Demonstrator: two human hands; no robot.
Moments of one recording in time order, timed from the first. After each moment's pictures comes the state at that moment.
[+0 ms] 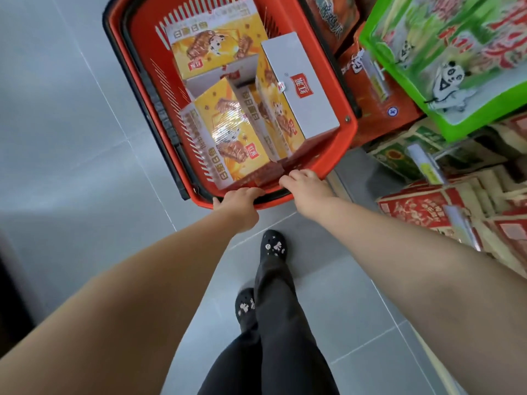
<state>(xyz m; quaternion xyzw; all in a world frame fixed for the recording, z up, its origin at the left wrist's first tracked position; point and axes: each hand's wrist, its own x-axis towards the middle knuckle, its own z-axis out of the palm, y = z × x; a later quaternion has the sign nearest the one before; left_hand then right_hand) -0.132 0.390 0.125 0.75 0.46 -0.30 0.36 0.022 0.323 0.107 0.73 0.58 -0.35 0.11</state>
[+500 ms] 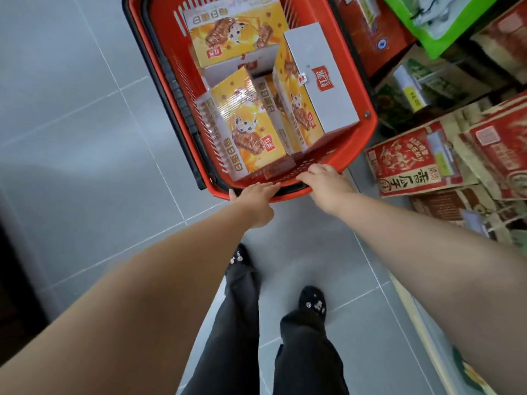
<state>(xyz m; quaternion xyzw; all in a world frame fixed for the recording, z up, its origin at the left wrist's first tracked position) -0.152 0.226 0.130 0.75 0.41 -0.33 0.39 0.020 0.156 0.085 0.73 0.59 -0.32 0.10</state>
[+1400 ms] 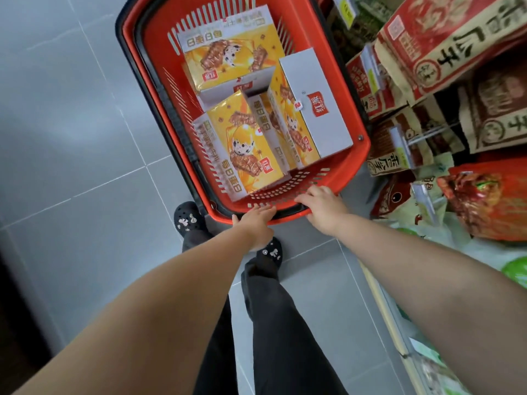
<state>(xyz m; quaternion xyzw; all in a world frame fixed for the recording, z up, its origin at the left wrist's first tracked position) -0.132 -0.045 0.130 0.68 0.42 -0.35 0.49 0.044 -0.110 0.103 0.71 0.58 -0.37 0.15</state>
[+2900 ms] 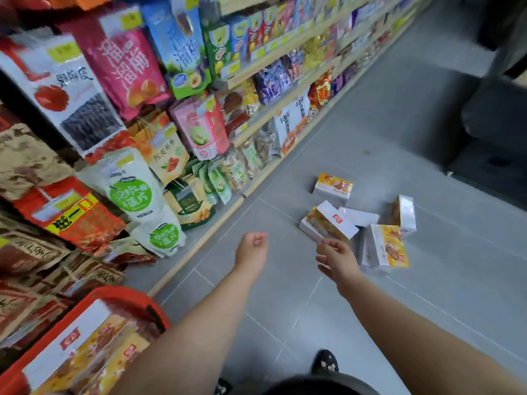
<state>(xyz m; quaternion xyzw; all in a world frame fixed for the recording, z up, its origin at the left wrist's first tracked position) -0.269 -0.304 0.413 0.79 -0.14 -0.38 0.46 -0.431 -0.396 0.406 -0.43 0.58 -0.20 0.66</state>
